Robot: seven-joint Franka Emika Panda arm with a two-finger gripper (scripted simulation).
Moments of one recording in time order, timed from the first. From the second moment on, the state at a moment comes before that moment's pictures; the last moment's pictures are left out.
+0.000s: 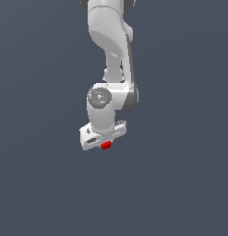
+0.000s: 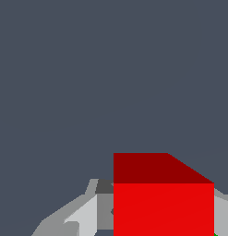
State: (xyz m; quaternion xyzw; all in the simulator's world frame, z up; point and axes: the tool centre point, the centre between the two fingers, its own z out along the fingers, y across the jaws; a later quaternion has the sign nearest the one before) arm 0.045 -0.039 0.092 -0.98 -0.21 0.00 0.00
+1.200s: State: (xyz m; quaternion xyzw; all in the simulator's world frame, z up) arm -0.018 -0.155 0.060 -0.98 -0.21 0.00 0.00
